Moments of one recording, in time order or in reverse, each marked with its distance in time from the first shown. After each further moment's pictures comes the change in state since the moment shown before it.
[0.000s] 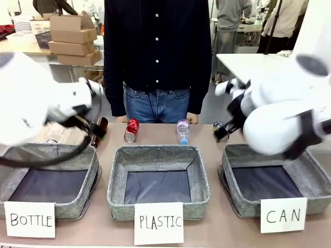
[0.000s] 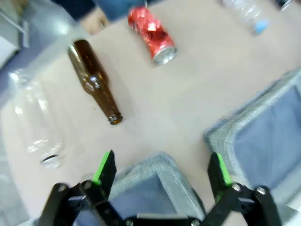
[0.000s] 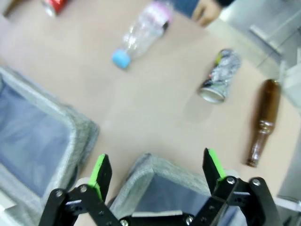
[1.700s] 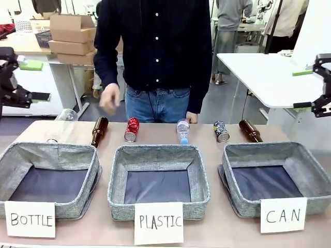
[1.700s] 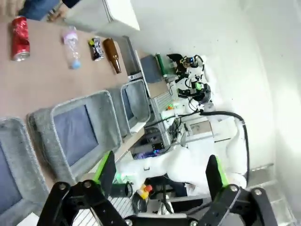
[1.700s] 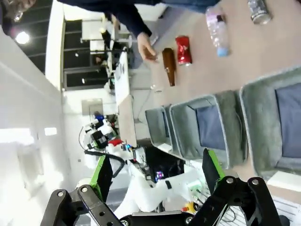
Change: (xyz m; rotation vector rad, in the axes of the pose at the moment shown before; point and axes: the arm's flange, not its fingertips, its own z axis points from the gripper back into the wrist) left arm -0.069 0.109 0.139 -1.059 -0.283 0.679; right arm -0.095 -0.151 0.153 0.894 -0.098 -1.139
